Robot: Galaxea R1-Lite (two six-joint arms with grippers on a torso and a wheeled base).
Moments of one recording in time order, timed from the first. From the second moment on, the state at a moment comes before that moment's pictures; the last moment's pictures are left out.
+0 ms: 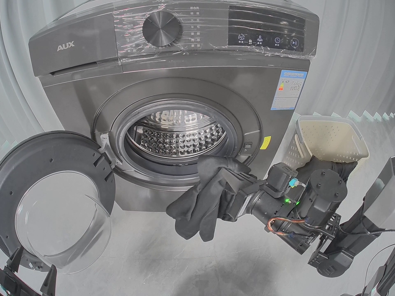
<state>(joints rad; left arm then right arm) 0.00 0.02 -0.02 0.00 -0.05 0.02 0.83 1.94 -0.53 -1.50 -0.21 0.25</state>
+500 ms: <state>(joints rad) -0.02 0.09 -0.23 -0.05 -0.17 -0.07 0.85 1.95 -0.55 -1.50 -0.21 0.25</state>
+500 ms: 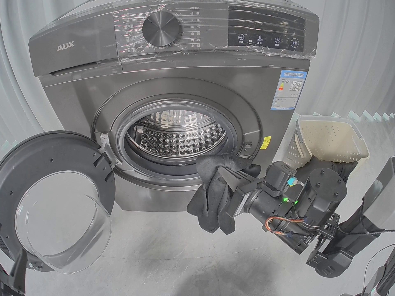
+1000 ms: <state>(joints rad) -0.12 0.70 -0.32 -0.43 -0.40 -0.09 0.85 1.98 -0.71 -1.41 -0.20 0.22</state>
